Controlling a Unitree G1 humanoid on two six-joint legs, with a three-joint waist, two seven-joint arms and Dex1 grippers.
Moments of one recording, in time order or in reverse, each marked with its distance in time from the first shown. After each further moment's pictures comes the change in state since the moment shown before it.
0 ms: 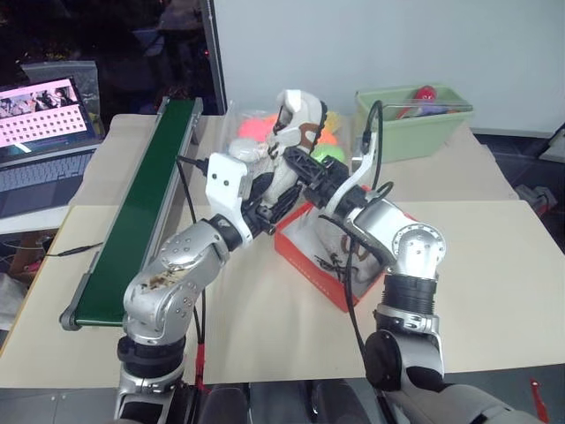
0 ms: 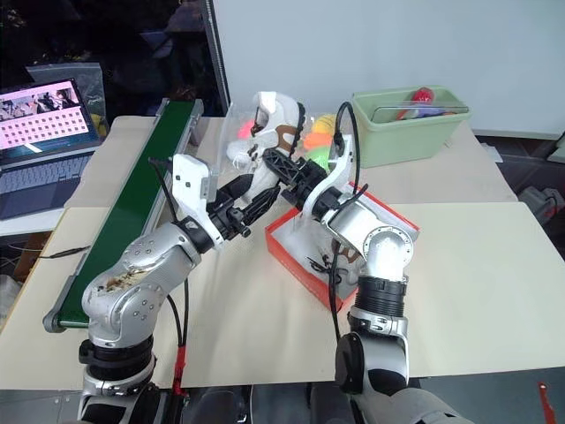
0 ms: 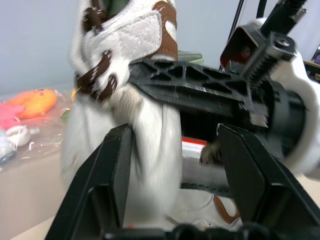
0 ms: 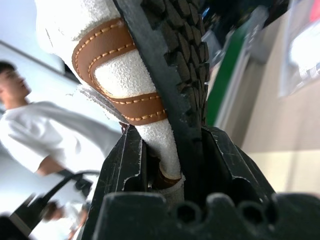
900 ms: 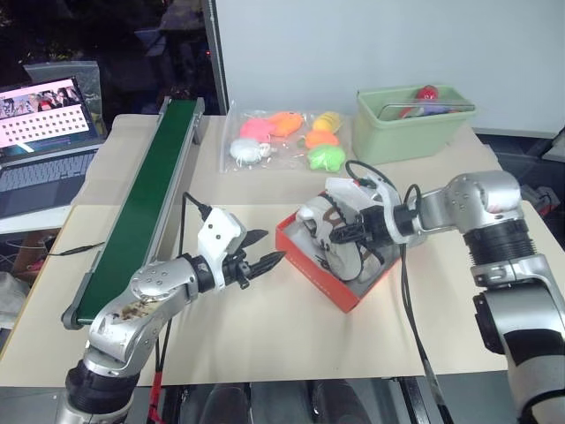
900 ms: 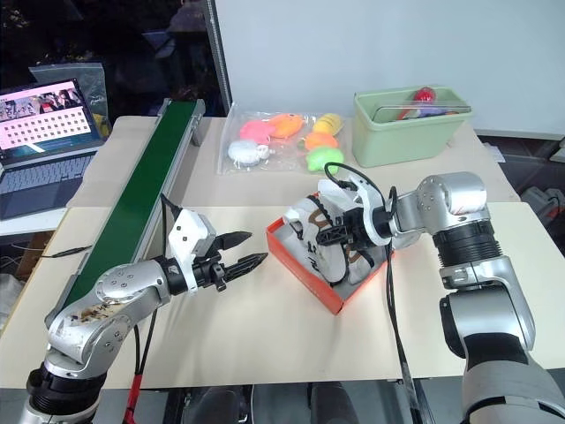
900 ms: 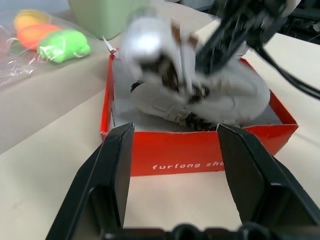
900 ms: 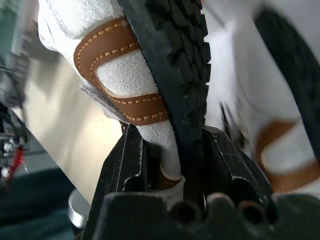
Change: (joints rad) left arm 0.181 0.252 -0.061 -0.026 -0.010 -0.075 -0.259; right arm -0.201 -0.666 0.641 0.344 -0.315 0.515 0.625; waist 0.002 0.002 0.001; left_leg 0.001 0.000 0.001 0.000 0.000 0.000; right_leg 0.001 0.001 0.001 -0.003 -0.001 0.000
